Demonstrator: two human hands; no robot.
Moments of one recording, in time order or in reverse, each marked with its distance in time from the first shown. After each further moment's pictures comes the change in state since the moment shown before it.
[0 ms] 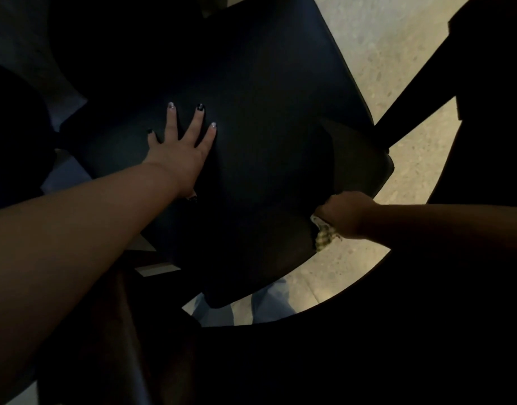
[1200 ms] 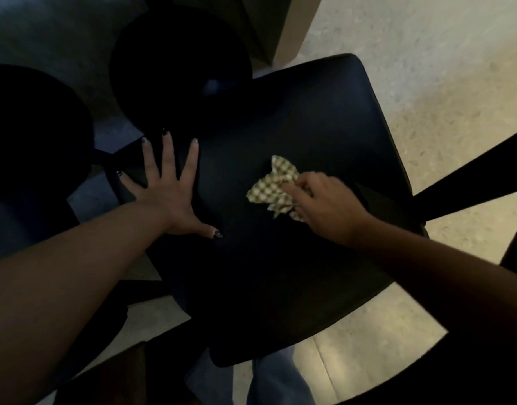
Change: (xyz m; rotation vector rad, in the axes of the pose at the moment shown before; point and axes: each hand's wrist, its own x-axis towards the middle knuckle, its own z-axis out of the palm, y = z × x) left_hand -0.005 -0.051 0.010 -0.475 -0.001 -0.281; right_hand 0.068 0.011 -0.106 0.029 0.784 -0.184
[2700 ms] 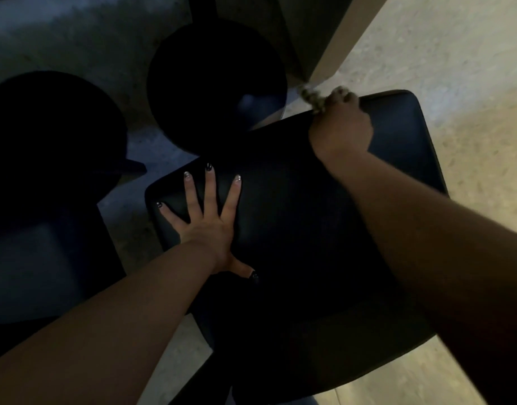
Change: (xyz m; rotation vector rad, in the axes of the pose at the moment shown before) left_hand 0.023 -0.003 0.009 -0.038 -0.062 -0.069; right_hand 0.189 0.033 -0.043 0.180 0.202 0.804
